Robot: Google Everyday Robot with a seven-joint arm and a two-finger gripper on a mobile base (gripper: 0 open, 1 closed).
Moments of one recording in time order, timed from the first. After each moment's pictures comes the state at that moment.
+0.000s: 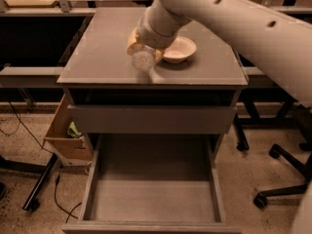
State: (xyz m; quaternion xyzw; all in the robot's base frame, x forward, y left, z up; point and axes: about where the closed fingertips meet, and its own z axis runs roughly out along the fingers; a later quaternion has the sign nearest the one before) arm 0.682 0.041 0.908 0.00 0.94 0.22 0.25
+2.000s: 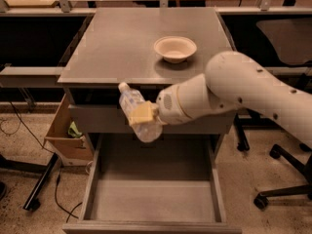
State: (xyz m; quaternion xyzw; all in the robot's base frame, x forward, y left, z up) arm 0.505 0.038 0.819 -0.17 0.89 0.37 0.20
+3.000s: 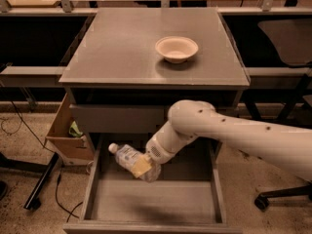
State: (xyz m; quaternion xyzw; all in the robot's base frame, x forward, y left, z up) arm 0.477 0.041 0.624 -0.40 0.87 0.27 0.09
